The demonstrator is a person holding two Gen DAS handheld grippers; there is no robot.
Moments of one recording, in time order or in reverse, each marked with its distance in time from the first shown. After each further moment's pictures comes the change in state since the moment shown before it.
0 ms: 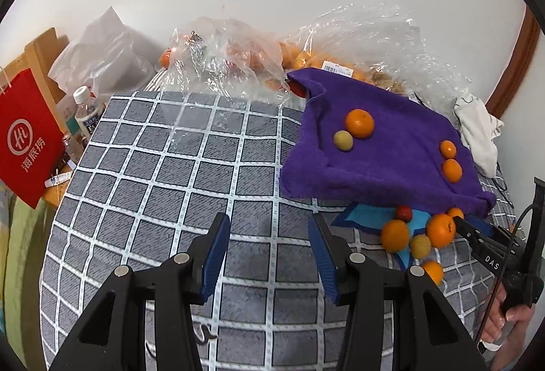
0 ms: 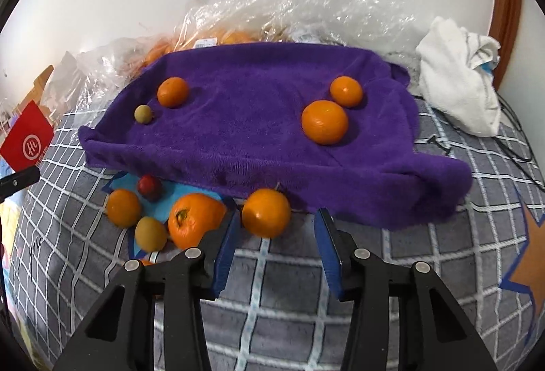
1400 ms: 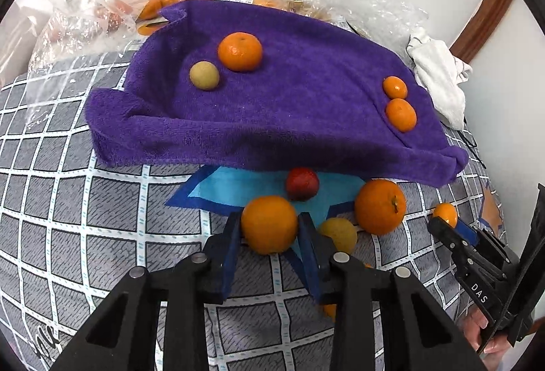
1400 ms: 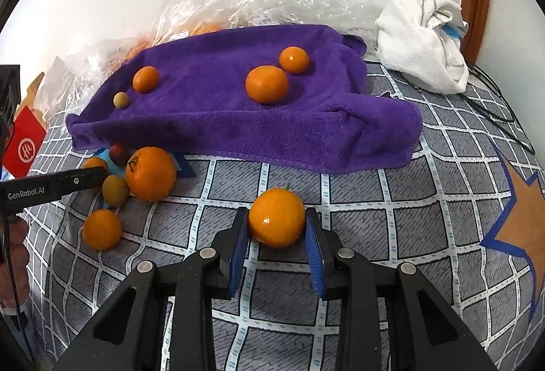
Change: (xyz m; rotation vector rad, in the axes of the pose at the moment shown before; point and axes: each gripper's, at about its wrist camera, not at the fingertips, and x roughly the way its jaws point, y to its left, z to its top) left arm 0.063 -0.106 -0.017 0.088 0.189 -0.203; right arm -0.022 -0.045 -0.044 0.060 -0.015 -0.019
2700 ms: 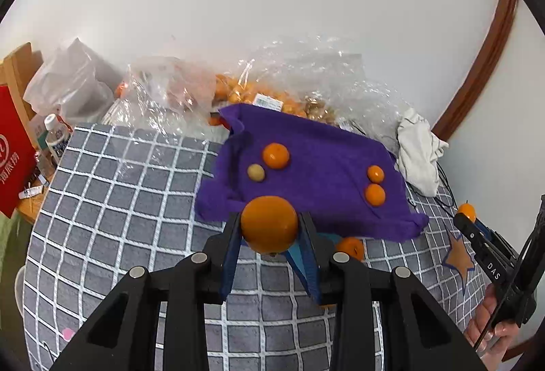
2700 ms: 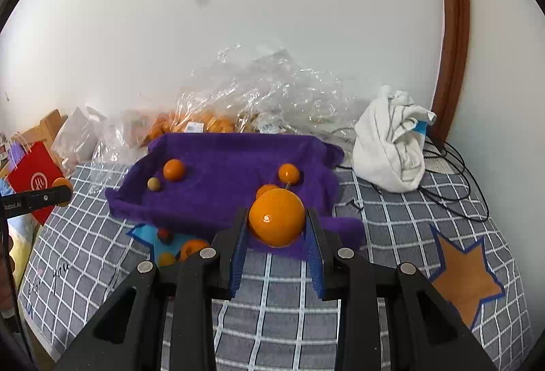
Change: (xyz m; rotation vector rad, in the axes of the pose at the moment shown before) left arm -0.135 0.027 0.015 -0.081 -0.258 0.038; right arm -0.106 0.011 0.061 -0.037 -0.245 -0.034
